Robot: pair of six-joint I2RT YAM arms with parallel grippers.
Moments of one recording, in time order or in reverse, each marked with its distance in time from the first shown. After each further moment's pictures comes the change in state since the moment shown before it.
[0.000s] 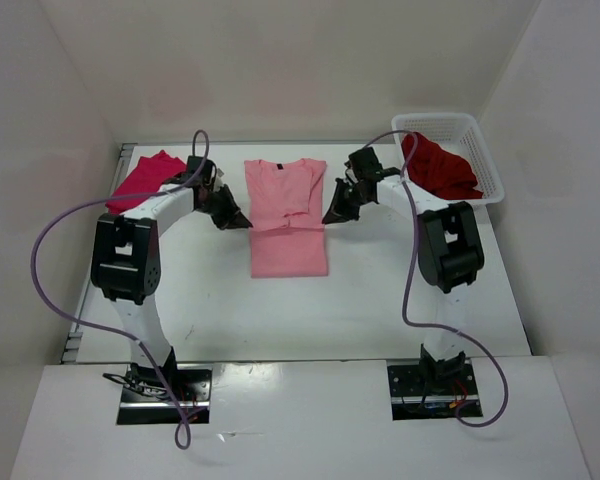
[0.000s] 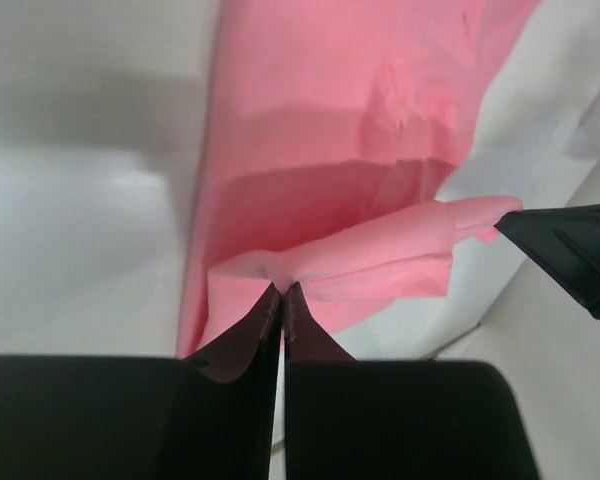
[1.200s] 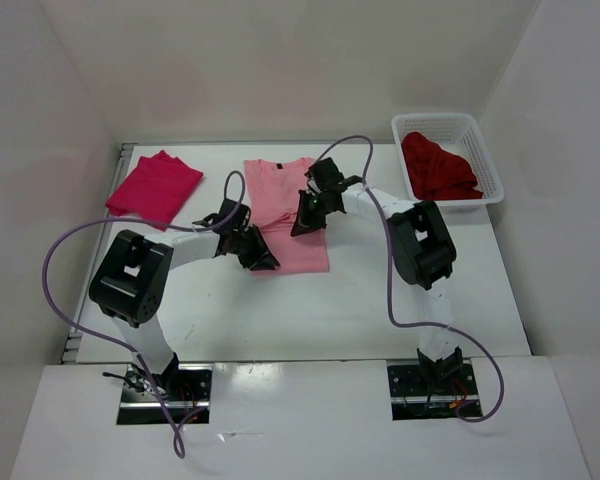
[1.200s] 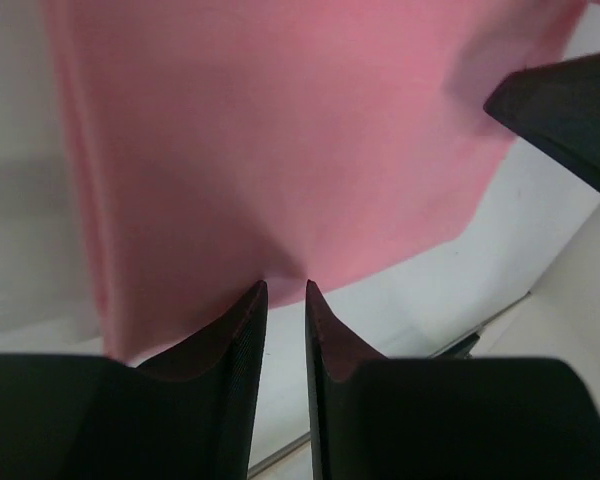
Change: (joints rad) left arm -0.248 -0.120 -0.377 0.322 -0.089 -0.185; right arm 0.180 0.156 0.130 0.060 -0.010 0.006
